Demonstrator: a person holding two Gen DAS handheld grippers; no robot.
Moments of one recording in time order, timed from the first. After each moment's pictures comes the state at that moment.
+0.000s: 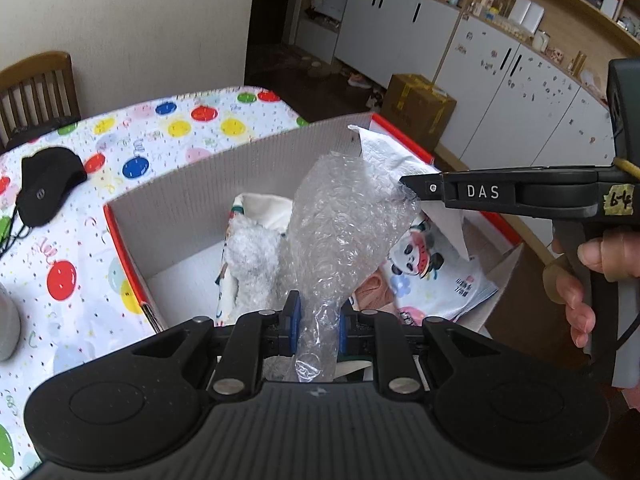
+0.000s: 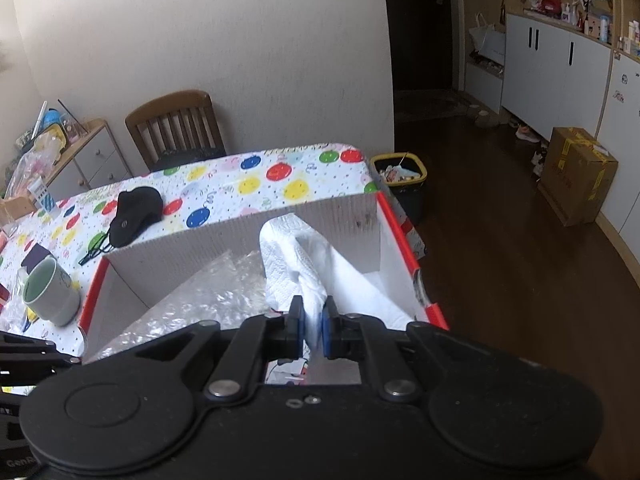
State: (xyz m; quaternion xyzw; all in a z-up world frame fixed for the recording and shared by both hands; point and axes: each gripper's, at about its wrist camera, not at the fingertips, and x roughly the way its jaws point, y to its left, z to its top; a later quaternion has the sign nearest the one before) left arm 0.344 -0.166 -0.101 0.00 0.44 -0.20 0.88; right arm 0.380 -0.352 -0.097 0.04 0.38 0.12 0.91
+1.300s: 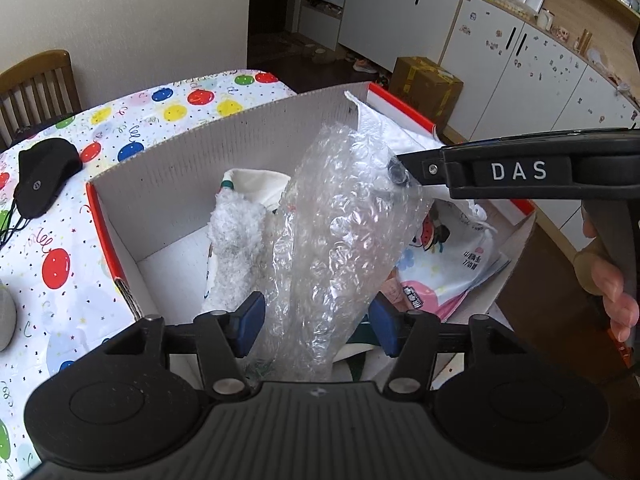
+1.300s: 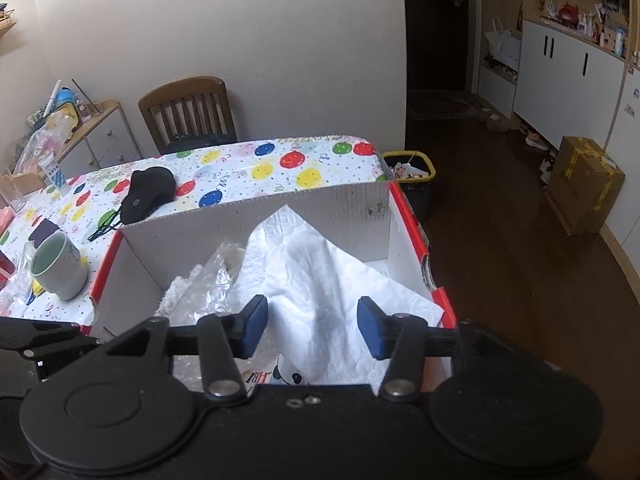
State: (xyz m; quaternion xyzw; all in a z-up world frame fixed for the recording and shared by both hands) left arm 0.340 -0.182 -0.118 0.02 0.46 -0.18 0.87; right arm 0.366 -0.350 -0.088 0.01 0.39 0.14 0.91
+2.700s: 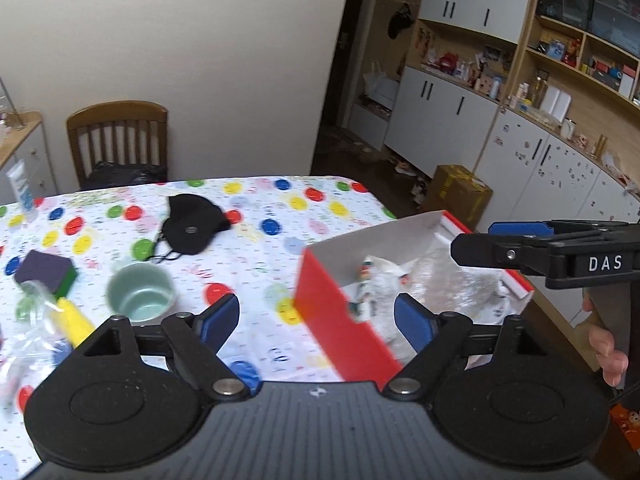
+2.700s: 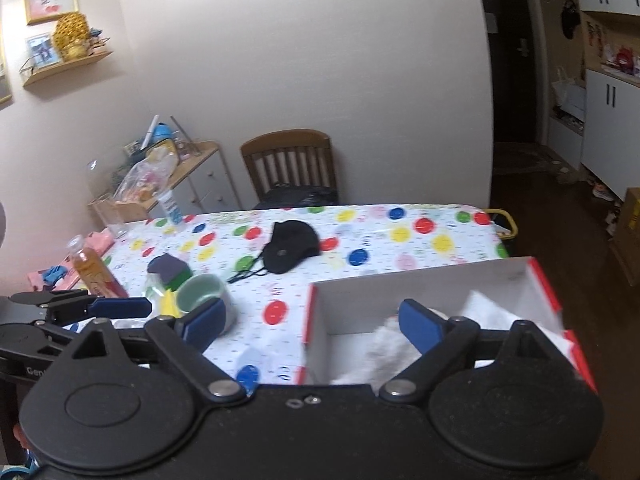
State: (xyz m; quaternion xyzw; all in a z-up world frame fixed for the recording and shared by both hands) left arm 0.253 -0.017 -0.023 -0.05 0.33 -0.12 0.93; right arm 0.295 -0.247 -0.010 0.03 0.31 0.25 0.92
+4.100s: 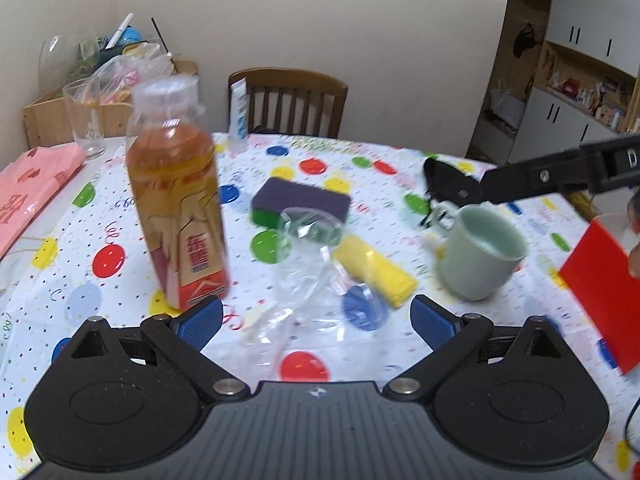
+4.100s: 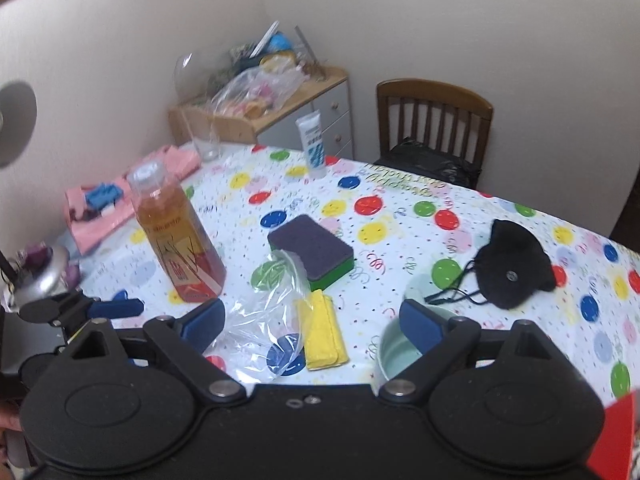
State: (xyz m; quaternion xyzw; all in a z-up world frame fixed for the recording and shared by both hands) left arm 0.233 0.265 -0.125 -0.07 0.33 0.04 0.94; right arm 0.341 0.072 -0.060 -0.09 0.36 0.37 0.85
